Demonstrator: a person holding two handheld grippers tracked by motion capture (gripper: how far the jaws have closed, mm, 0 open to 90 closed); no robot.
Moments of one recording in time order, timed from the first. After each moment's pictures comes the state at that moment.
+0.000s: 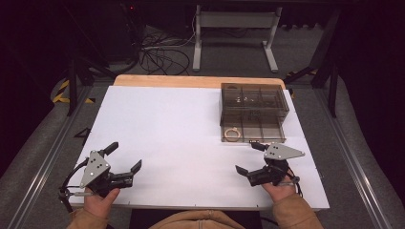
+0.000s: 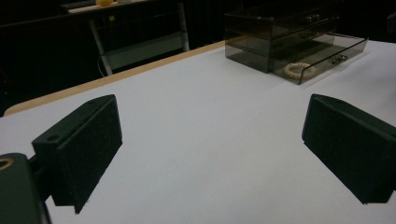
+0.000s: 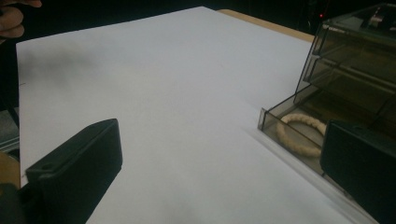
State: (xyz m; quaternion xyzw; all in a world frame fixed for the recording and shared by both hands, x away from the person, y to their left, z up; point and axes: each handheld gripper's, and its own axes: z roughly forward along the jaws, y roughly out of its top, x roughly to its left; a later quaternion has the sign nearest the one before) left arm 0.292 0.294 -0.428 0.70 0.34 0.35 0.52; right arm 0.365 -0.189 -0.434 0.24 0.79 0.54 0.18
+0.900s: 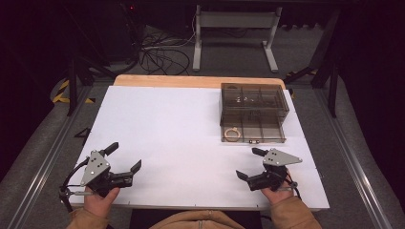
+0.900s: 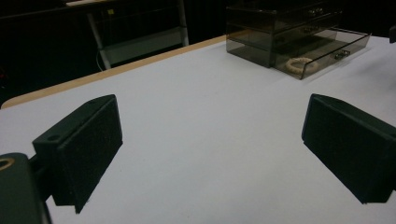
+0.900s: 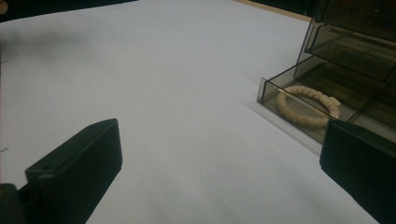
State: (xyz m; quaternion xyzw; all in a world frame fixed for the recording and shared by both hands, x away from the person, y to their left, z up) left arm 0.295 0.296 -0.432 0.70 0.35 0.34 0.52; right arm 0.362 -0.193 -0.458 0.24 0.79 0.52 0.19
